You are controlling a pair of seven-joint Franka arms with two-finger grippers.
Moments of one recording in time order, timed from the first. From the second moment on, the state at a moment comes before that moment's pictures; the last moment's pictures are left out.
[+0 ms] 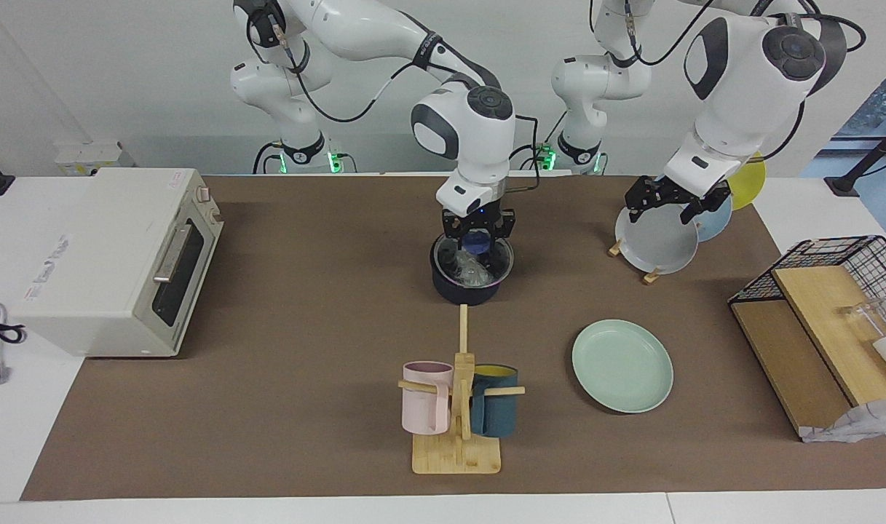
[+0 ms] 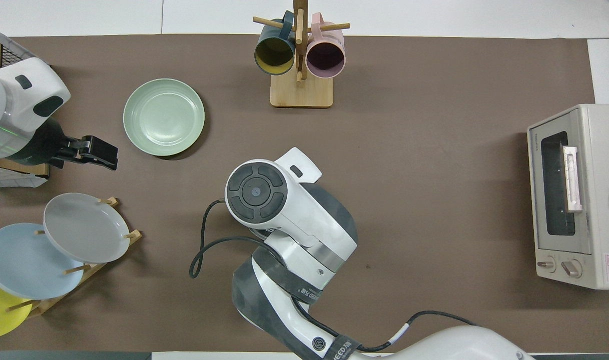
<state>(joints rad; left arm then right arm) -0.09 0.04 -0.08 -1.64 -0.03 1.57 -0.05 0.45 0.39 0.35 -1.60 -0.16 2.00 0.87</state>
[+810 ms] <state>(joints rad) -0.09 -0.02 -0.08 -1.69 -0.04 1.57 -0.05 0.44 0.39 0.35 -1.63 -0.16 2.00 0.87</state>
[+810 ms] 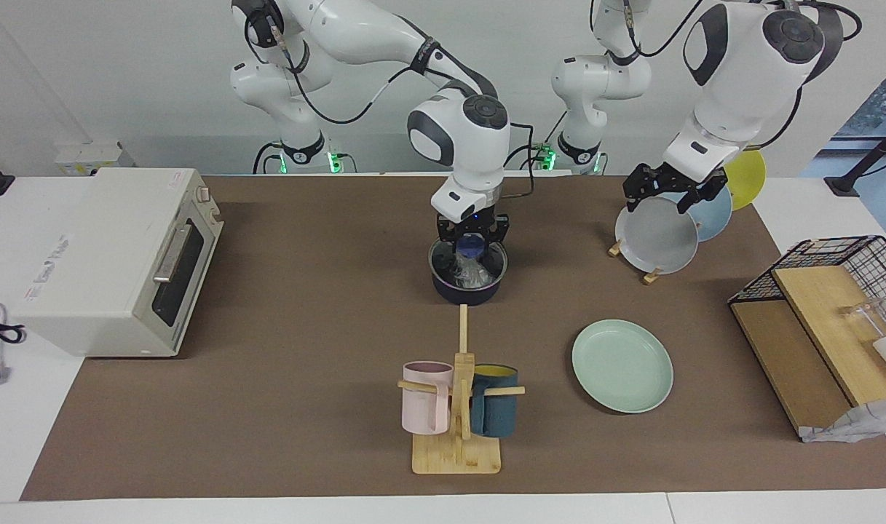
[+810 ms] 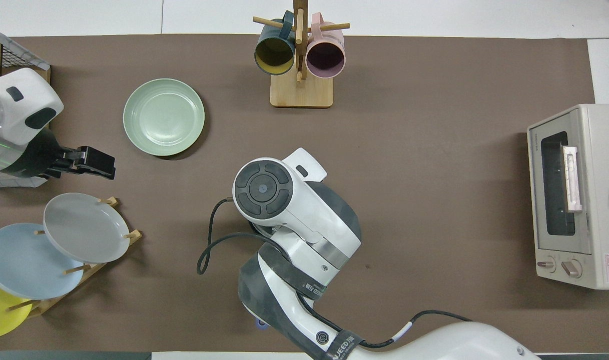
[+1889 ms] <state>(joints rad) -0.07 -0.02 -0.07 -1.68 -0.03 1.57 -0.05 0.42 0.39 0.35 -1.63 -0.10 2.00 0.87</state>
